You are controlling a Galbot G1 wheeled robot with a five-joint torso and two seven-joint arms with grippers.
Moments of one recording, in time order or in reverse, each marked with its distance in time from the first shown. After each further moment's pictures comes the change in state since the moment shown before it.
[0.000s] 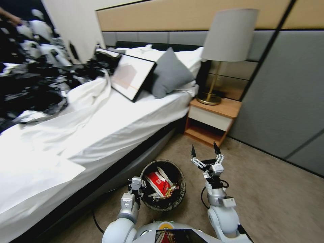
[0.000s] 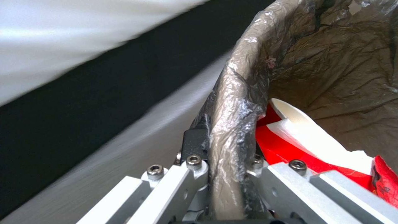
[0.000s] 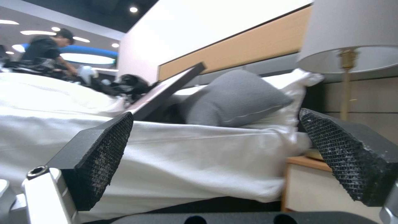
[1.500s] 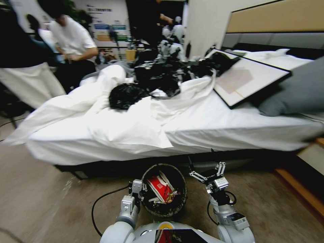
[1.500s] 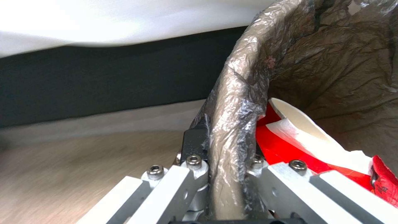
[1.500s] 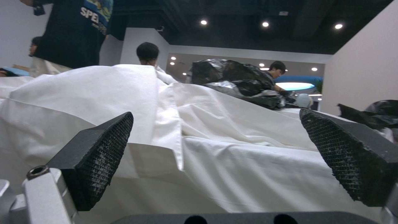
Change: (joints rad) left arm 0.030 0.028 0.011 -0.022 -0.009 0.032 0.019; right arm -0.100 -0.019 0.040 0.070 0.031 0.068 -0.159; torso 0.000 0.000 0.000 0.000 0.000
